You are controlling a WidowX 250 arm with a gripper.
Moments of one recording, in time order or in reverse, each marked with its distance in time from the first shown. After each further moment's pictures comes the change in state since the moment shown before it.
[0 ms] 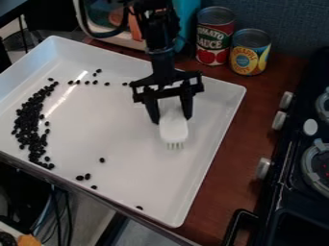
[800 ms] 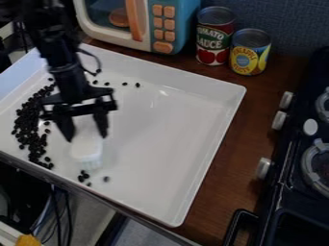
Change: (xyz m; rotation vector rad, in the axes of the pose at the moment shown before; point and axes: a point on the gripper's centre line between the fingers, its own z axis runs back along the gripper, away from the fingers) arm -0.043 0.110 0.018 0.014 -0.005 0.005
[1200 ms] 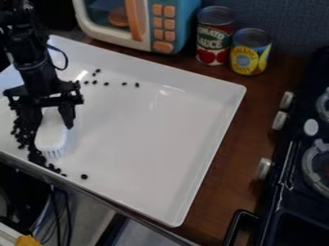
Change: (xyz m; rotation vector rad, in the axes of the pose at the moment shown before) arm 0.022 0.069 0.000 0.110 -0.104 0.003
